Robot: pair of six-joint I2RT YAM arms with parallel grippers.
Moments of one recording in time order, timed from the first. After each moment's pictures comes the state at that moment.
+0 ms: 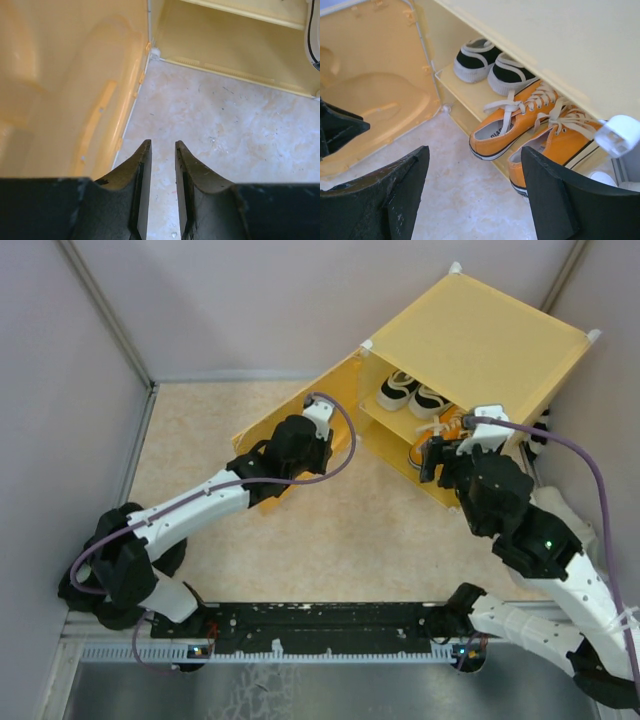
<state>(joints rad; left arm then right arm) -0.84 1.53 1.26 -0.19 -0.27 -0.18 0.80 0.71 1.18 -0.62 0.69 0.12</state>
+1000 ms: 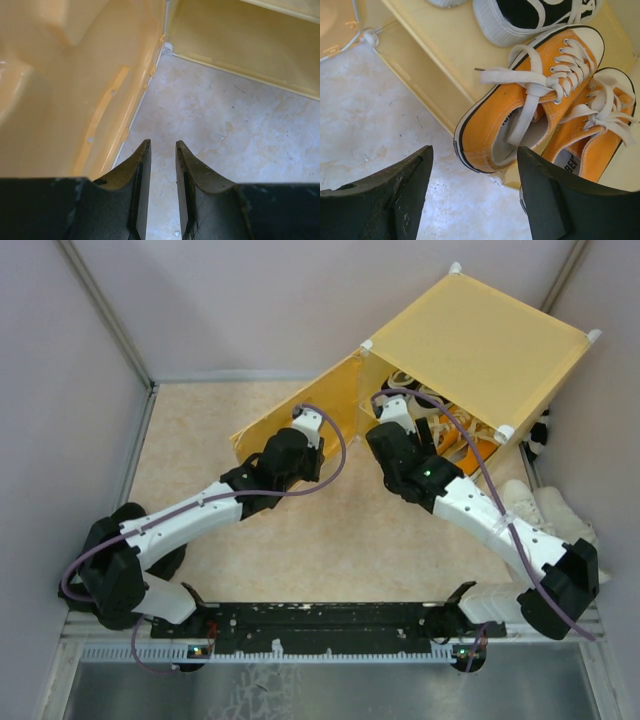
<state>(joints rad) -0.85 1.43 1.10 -0.10 -0.34 -0.22 0.73 1.25 1.15 -0.59 0.83 0.07</state>
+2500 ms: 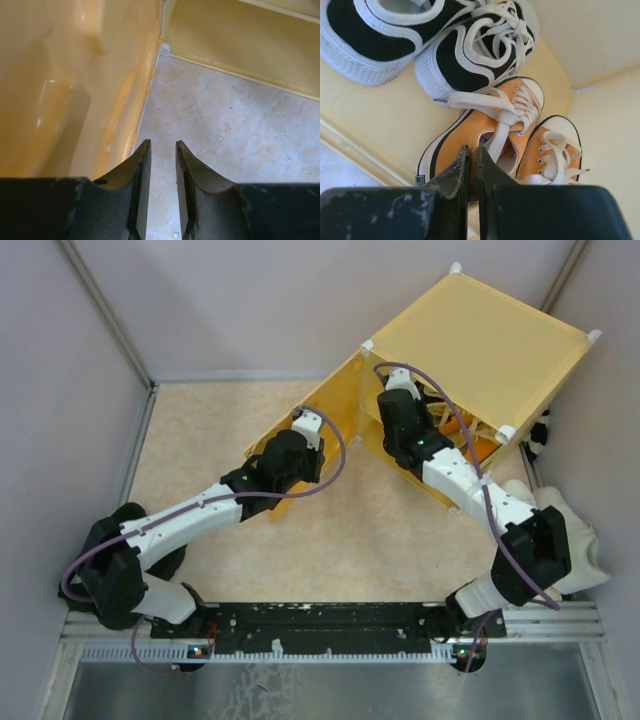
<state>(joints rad) -0.85 1.43 1.08 -0.07 -0.33 -0.22 0.52 1.46 1.23 -0.26 0.89 -0.25</state>
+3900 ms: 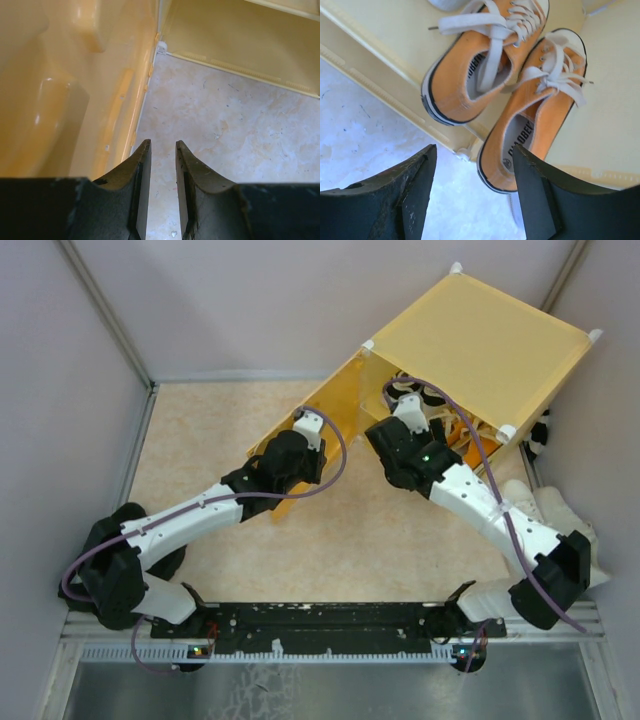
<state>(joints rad) -0.86 1.43 1.08 -0.07 -0.32 -0.22 0.69 1.34 1.25 -0.83 0.98 0.19</state>
